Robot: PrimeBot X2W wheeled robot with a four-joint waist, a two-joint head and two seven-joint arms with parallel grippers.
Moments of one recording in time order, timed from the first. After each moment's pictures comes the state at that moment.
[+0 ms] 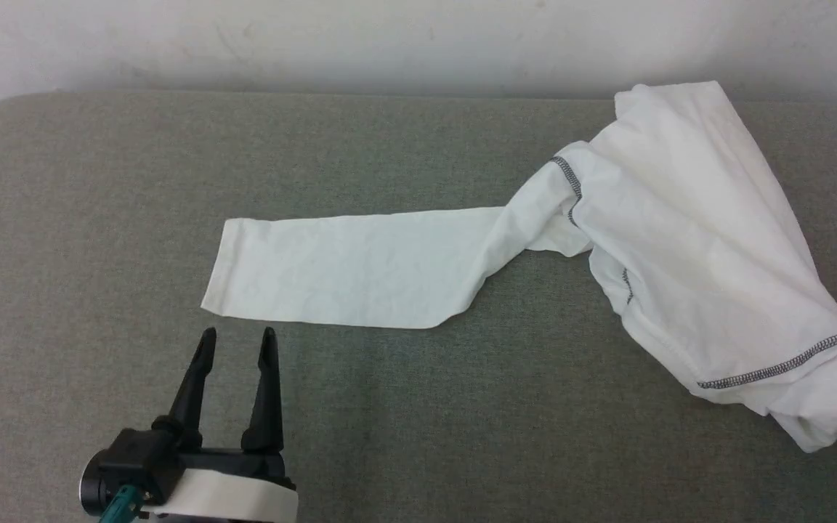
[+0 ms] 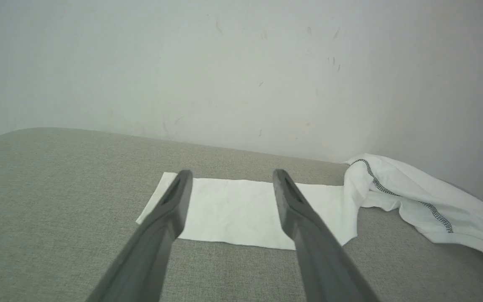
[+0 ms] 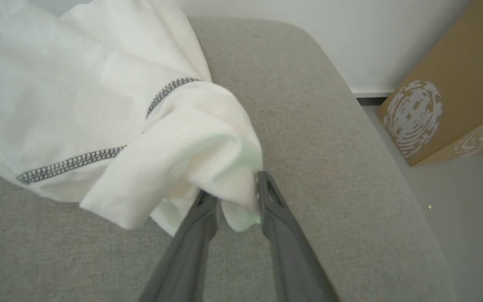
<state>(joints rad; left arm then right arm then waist) 0.08 0.05 -0.04 -0.08 -0.21 -0.06 -0.26 0.21 -0.08 -0.43 -0.16 0.09 0.13 0.24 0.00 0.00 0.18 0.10</state>
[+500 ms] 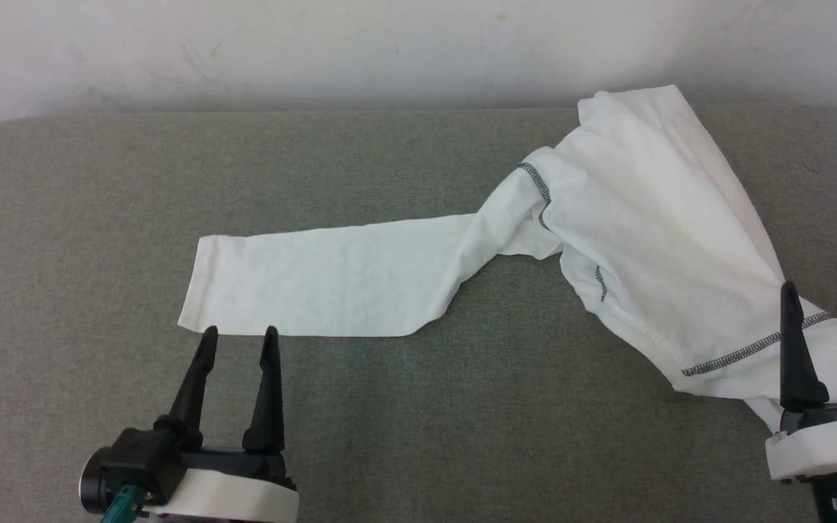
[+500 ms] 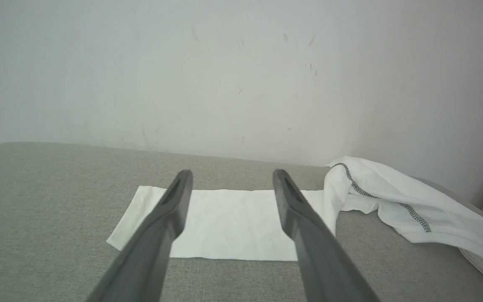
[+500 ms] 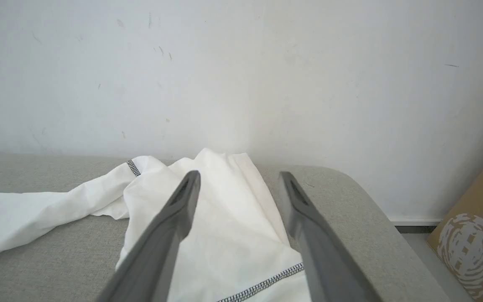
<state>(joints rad) 0.08 0.05 -0.04 -0.08 -0.19 -0.07 -0.26 0.06 -0.06 -0.22 -0.21 0.07 0.13 -0.02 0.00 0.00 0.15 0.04</state>
